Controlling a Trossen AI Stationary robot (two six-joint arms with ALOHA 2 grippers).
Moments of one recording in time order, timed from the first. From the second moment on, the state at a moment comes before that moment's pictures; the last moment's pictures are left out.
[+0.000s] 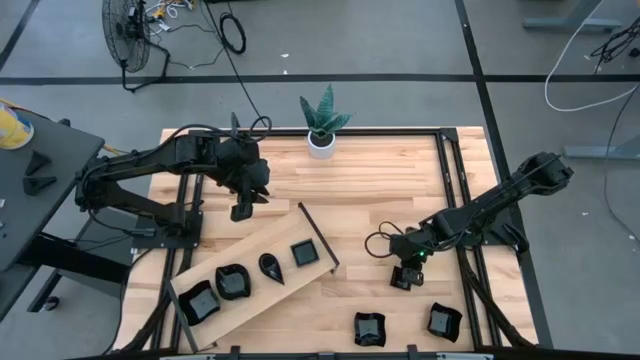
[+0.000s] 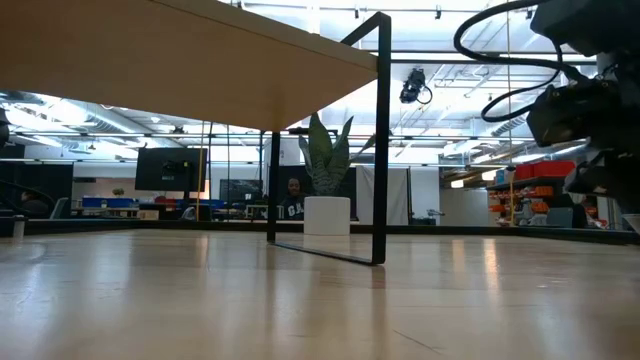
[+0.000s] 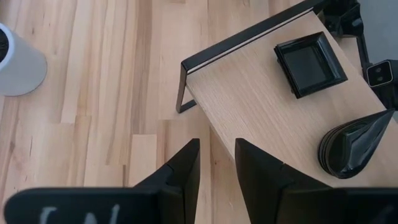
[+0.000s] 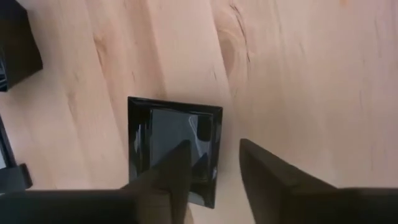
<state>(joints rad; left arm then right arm) 0.17 1.25 1.35 -1.06 0.18 0.09 0.41 1.30 0.54 -0.43 -0.19 0.71</state>
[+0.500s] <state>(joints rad) 0.17 1.25 1.35 -1.06 0.18 0.09 0.41 1.30 0.48 -0.31 -0.18 0.79</state>
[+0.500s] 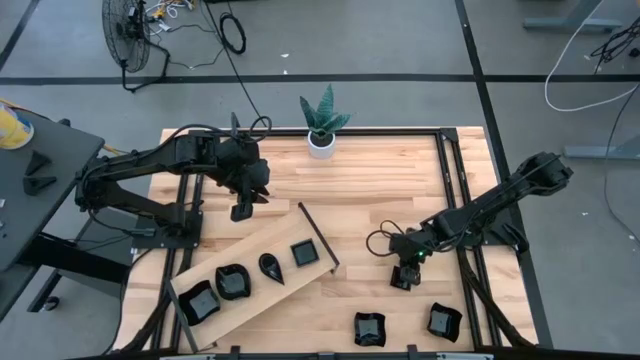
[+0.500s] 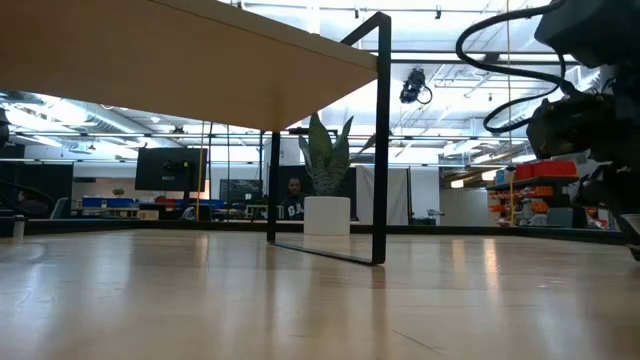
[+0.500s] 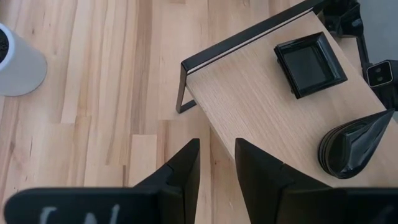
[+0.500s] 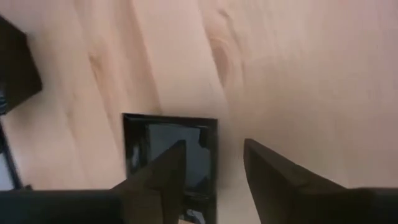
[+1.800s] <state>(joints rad) 0.17 1.25 1.35 -1.06 0.18 0.10 0.25 1.30 0.48 -0.13 -0.12 1.04</state>
